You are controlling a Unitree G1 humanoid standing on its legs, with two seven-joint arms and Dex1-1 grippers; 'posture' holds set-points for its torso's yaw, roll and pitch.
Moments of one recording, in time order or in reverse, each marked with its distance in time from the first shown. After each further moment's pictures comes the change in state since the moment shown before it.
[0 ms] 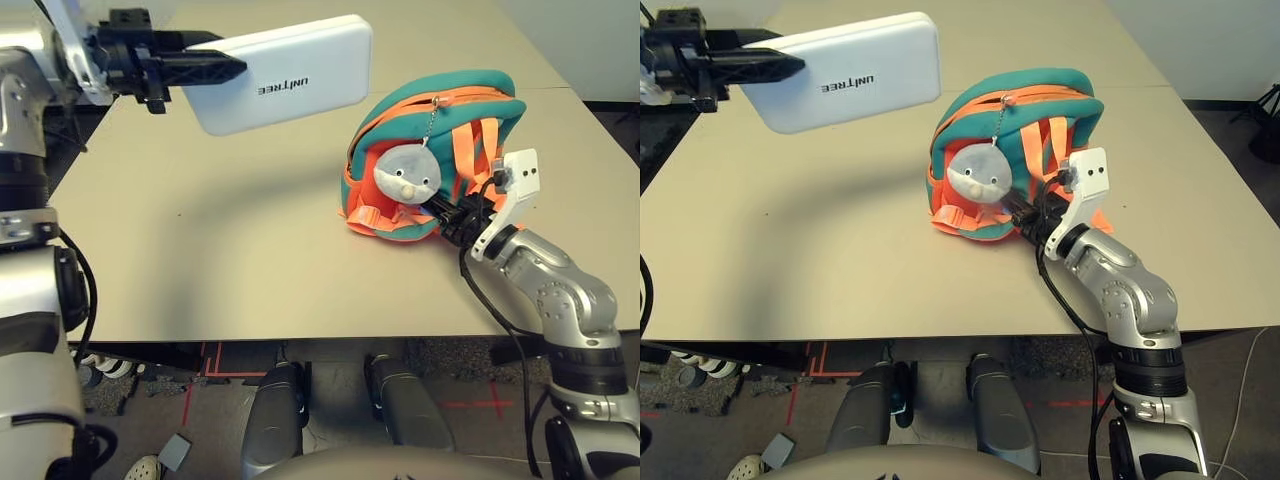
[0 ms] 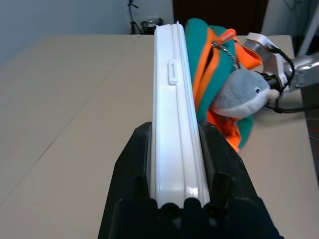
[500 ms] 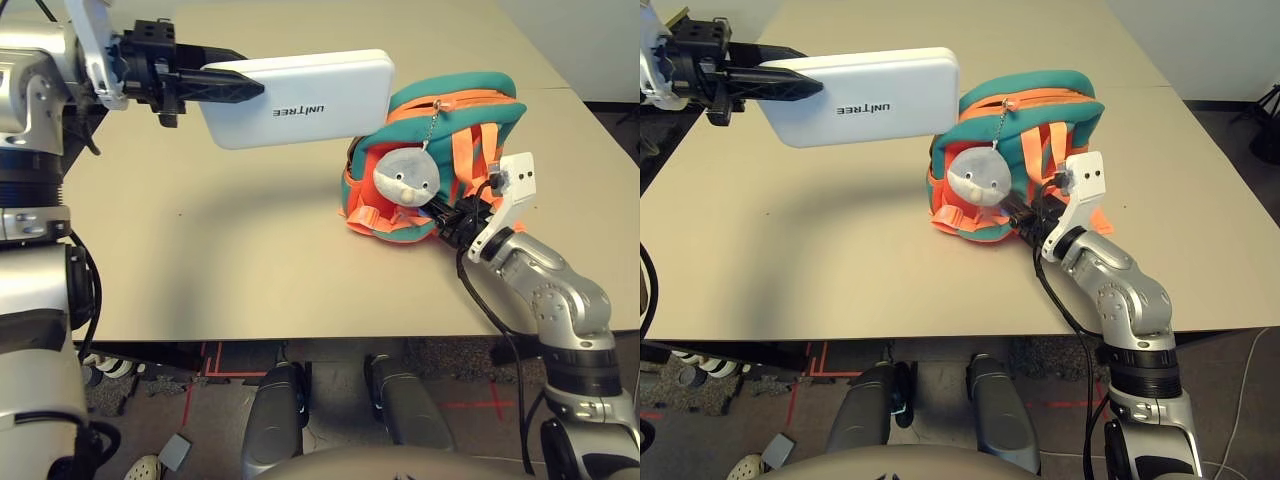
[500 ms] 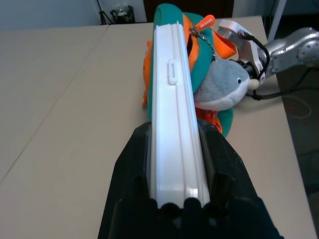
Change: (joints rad) left arm -0.032 -0.060 -0.089 0.001 0.052 -0.061 -0.075; right arm 0.016 0.013 0.002 0.000 -0.017 0.000 0.000
